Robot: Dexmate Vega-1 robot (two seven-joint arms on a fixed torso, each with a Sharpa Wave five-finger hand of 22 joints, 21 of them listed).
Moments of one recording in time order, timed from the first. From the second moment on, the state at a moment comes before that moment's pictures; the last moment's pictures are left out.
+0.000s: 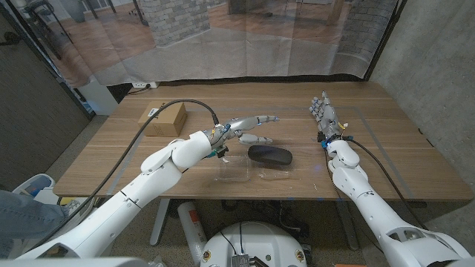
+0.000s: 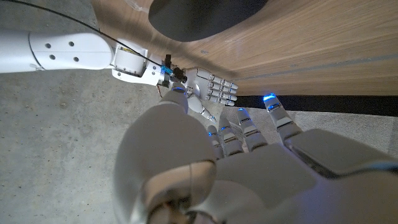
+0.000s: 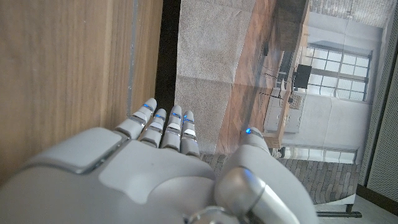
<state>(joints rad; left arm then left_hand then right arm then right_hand) 0.99 0.61 0.44 -1.95 0.45 -0.17 -0.25 1.02 0.05 0.25 0.02 0.18 0.03 -0.10 0.17 0.23 0.09 -0.08 0.20 0.32 0.10 0.00 0.19 0.41 -0.03 0.16 0.61 0.18 -0.86 -0.26 -0.16 -1.15 0.55 0.36 0.04 0.21 0.03 0.16 -0.08 0.21 0.24 0.02 0.20 0.18 0.25 0.02 0.22 0.18 0.13 -0.01 0.19 0.18 0.19 -0.03 0.20 0.18</state>
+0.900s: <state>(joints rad) 1.05 0.56 0.32 -1.86 0.25 -0.26 -0.15 0.93 0.07 0.23 0.07 0.18 0.02 -0.10 0.20 0.21 0.08 -0.07 0.20 0.31 0.09 0.00 0.20 0.38 -0.03 0.16 0.59 0.18 -0.83 -0.25 -0.16 -1.12 0.54 0.36 0.05 0.21 0.03 0.16 -0.08 0.21 0.24 0.02 0.20 0.18 0.25 0.02 0.22 0.18 0.13 -0.01 0.19 0.18 0.19 -0.03 0.20 0.18</state>
